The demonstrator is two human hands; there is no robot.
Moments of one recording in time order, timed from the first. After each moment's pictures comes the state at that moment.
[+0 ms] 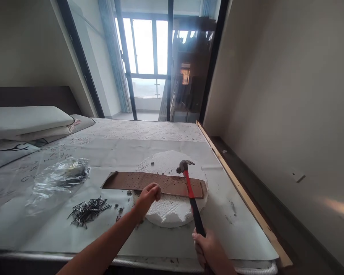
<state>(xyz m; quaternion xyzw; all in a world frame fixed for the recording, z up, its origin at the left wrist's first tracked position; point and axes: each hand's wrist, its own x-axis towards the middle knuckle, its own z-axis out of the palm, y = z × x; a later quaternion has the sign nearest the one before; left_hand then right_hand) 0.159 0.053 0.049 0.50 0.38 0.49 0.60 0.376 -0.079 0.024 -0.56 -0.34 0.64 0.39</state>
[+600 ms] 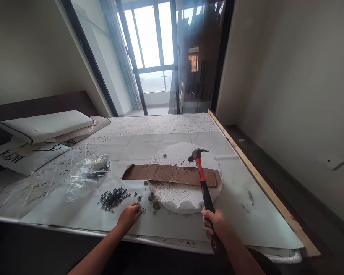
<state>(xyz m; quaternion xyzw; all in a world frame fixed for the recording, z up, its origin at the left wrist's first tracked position) 0.001 -0.019 -0.019 0.71 0.70 0.01 0.11 0.376 -0.059 0.036 -0.48 -0.31 0.73 0.38</state>
